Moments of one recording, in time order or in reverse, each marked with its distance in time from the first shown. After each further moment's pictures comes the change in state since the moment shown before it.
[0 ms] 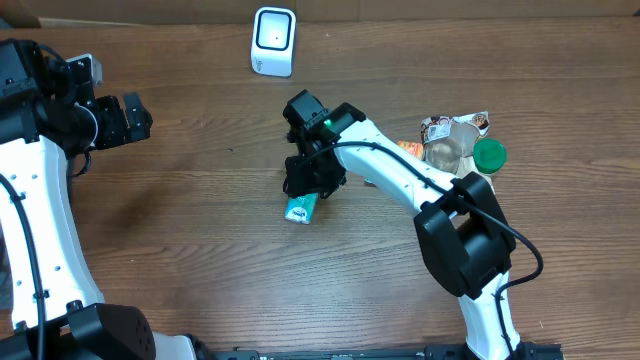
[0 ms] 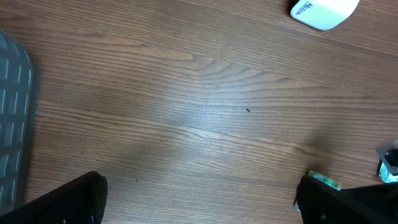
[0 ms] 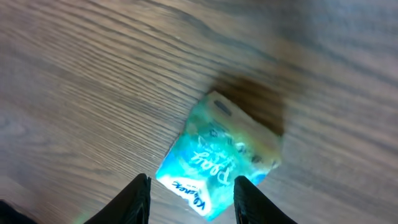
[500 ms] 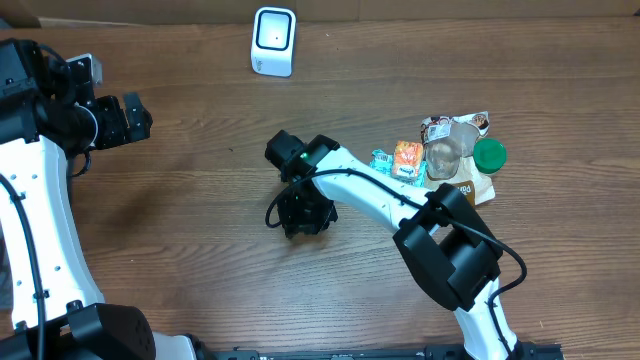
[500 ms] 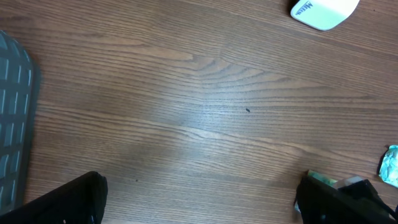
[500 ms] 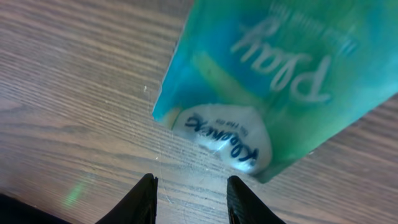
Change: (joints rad) left arm 0.000 0.000 0.000 0.000 0.000 0.000; right arm 0.118 0.000 -0.109 -0.036 -0.013 0.103
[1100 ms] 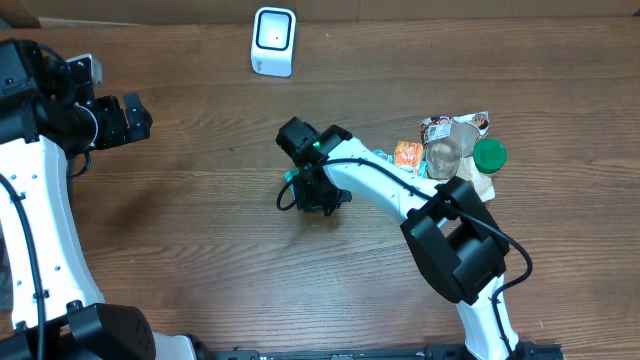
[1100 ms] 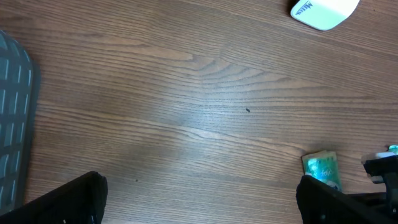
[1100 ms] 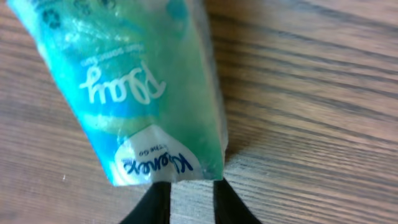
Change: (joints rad) left arm 0.000 0.000 0.000 0.000 0.000 0.000; right arm -0.066 0.000 0.000 0.052 0.226 -0.024
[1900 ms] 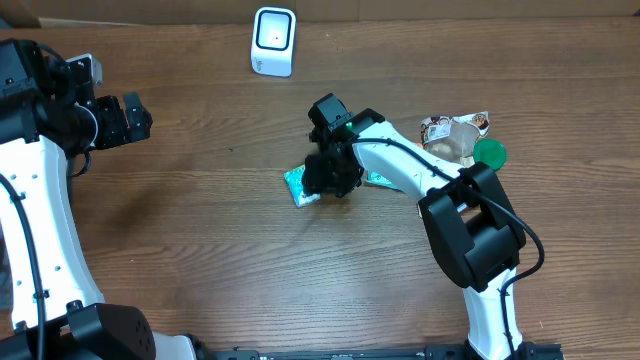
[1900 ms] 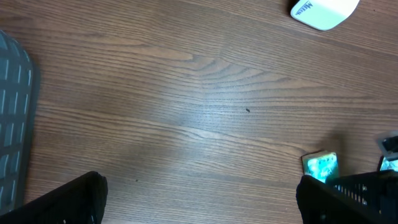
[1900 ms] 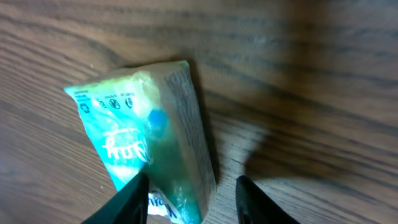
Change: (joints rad) left arm 0.000 0.000 0.000 0.000 0.000 0.000; right arm -0.144 0.000 -0.047 0.145 -0.243 -0.107
